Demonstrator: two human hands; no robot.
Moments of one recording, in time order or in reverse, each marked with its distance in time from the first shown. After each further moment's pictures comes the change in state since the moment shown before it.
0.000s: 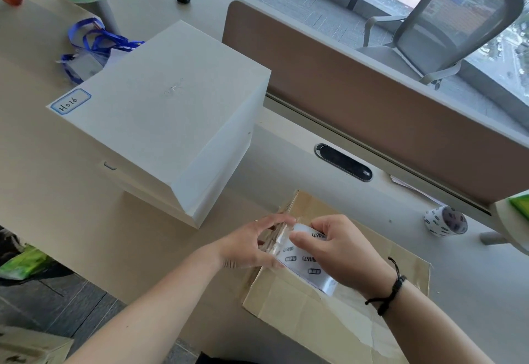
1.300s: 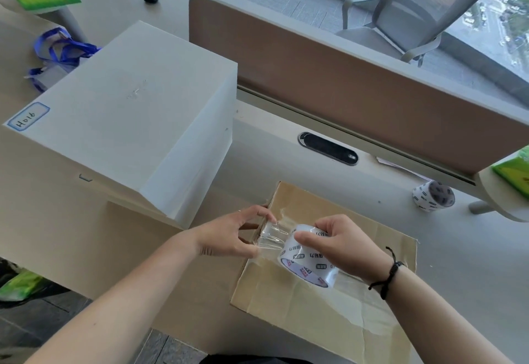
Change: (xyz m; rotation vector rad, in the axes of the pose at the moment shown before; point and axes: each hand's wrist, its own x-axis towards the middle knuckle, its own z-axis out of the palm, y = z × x) left_hand 0.000 0.016 -0.017 0.088 -0.105 0.002; right_hand 0.006 0.062 -0.013 0.101 -0.027 0.095
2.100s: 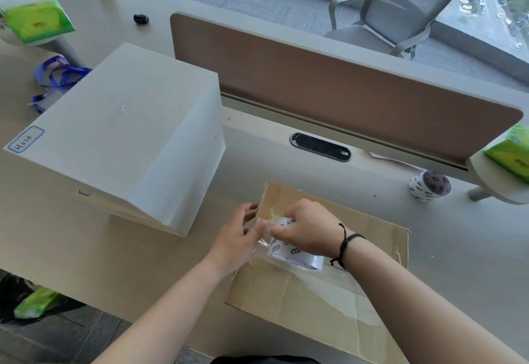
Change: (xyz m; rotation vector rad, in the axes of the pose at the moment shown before) left_hand 0.016 -0.002 0.057 -0.194 0.564 -0.058; right_hand 0.024 -0.013 0.008 -0.346 0.027 -0.136
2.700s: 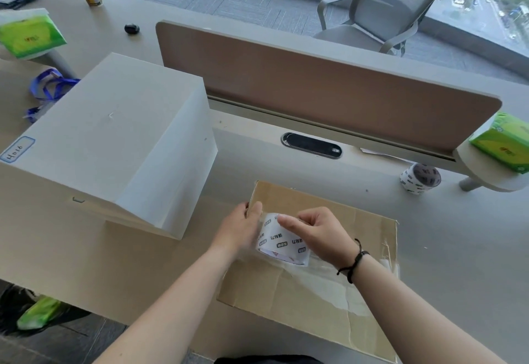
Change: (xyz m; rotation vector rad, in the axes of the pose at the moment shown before) left_hand 0.013 0.033 0.022 0.196 0.076 -0.216; right_hand -0.024 0.048 0.015 0.623 0.118 -0.086
